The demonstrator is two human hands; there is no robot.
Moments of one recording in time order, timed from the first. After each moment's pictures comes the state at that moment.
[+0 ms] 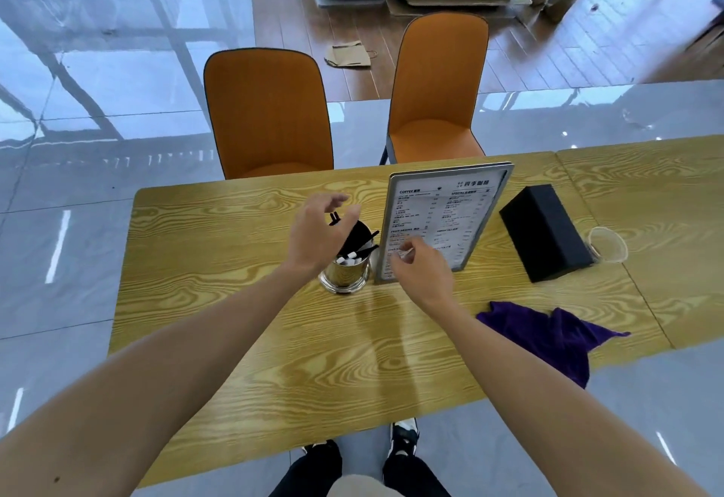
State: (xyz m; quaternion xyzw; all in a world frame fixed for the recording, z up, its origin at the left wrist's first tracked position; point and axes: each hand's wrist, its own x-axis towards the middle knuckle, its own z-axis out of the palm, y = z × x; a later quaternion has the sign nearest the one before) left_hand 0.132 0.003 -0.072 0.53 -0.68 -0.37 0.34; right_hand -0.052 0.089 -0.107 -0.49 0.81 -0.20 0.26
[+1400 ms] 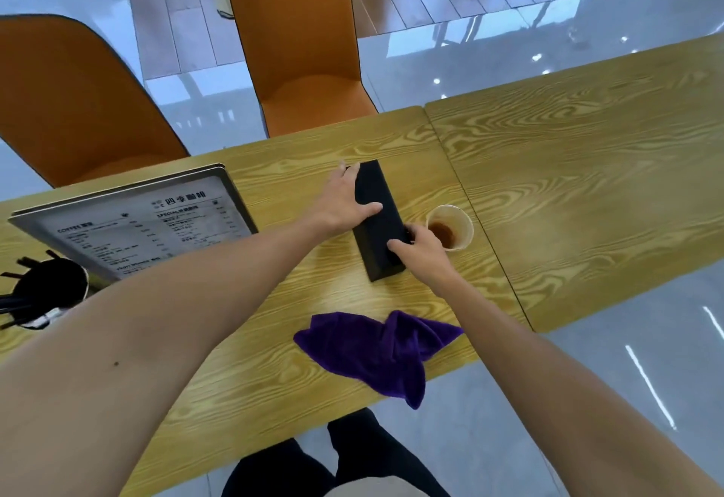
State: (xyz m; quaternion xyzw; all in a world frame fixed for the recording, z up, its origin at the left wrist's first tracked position) left_hand -0.336 -0.014 -0.146 0.50 -0.77 -0.40 0.02; right_hand -0.468 0.125 -0.158 -0.31 0.77 -0.28 0.47
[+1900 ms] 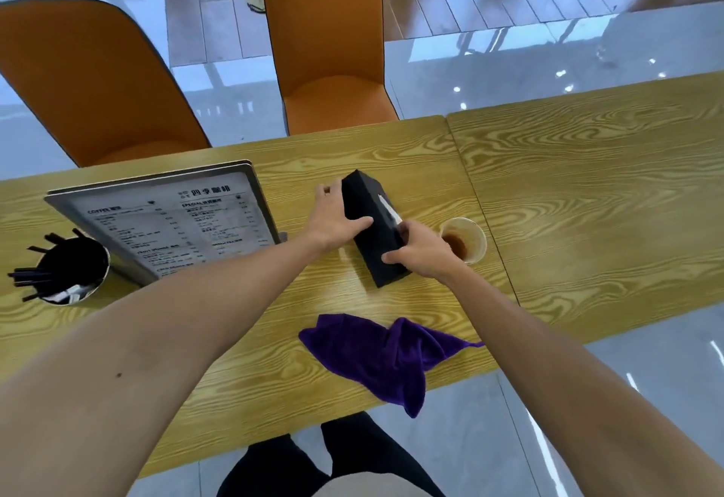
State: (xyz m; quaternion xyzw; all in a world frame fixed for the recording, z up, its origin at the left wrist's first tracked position) left_hand -0.298 -0.004 -0.157 0.57 -0.70 -0.43 0.07; right_hand -0.468 0.092 -0.141 -0.46 0.77 -0.09 0.44
